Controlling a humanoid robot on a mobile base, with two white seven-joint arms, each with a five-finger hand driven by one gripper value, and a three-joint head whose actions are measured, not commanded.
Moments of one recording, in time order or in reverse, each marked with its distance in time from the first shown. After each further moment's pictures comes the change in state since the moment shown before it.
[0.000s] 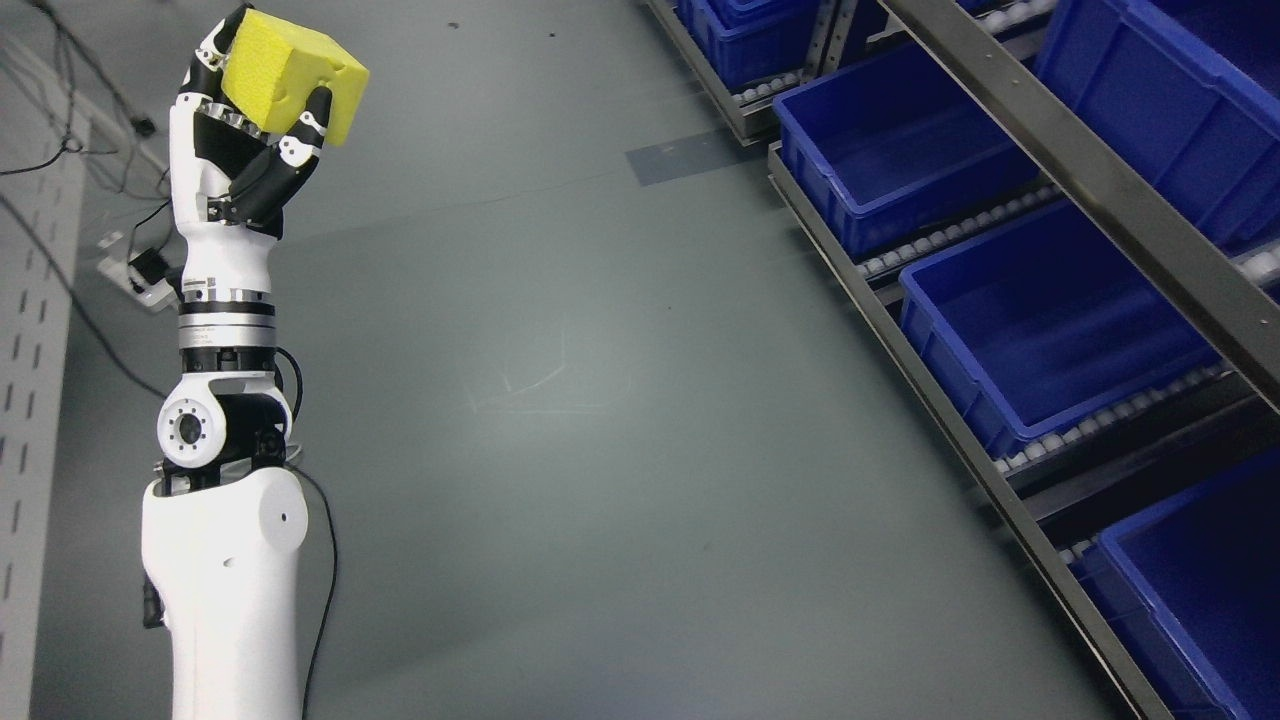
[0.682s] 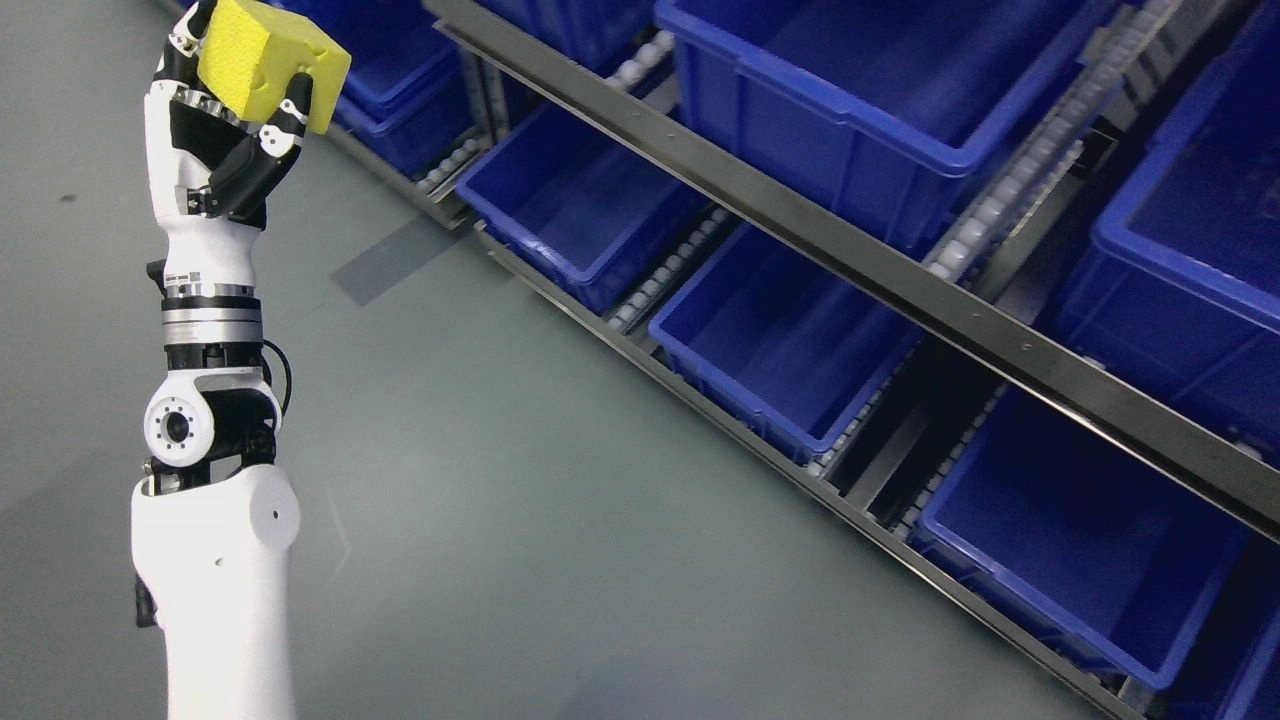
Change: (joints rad) left arm -0.008 -0.005 0.014 -0.025 0.000 -0.007 -0.001; right arm 0.000 0.000 0.000 0.000 0.000 0.000 0.000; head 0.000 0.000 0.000
